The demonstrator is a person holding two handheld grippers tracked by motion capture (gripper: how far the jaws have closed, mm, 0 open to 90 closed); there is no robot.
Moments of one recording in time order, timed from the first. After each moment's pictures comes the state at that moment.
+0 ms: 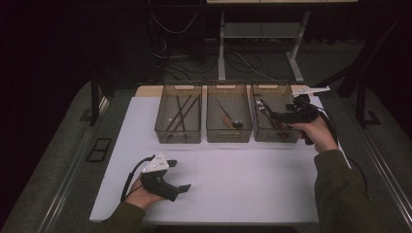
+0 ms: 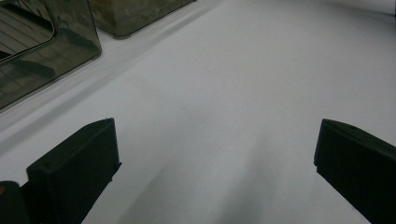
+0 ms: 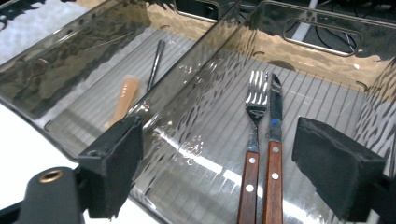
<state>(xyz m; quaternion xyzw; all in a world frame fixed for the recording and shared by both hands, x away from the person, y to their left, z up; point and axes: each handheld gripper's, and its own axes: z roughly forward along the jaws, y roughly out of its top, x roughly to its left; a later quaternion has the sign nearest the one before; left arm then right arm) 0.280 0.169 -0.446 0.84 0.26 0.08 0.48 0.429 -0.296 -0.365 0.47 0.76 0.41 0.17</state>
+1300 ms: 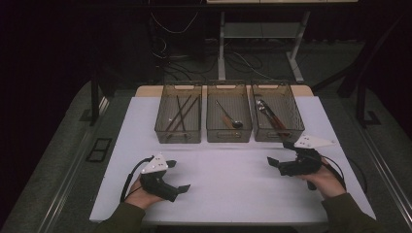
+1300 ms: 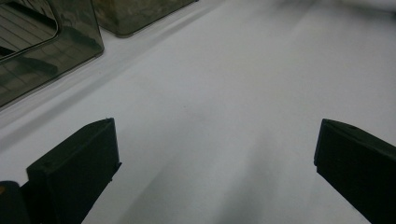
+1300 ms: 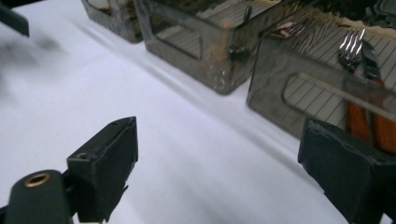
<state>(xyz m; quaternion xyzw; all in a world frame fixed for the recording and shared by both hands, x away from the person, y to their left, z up) 0.276 0.170 -0.446 0.83 0.27 0.08 0.48 0.301 -0.285 -0.417 0.37 0.79 0.46 0.17</state>
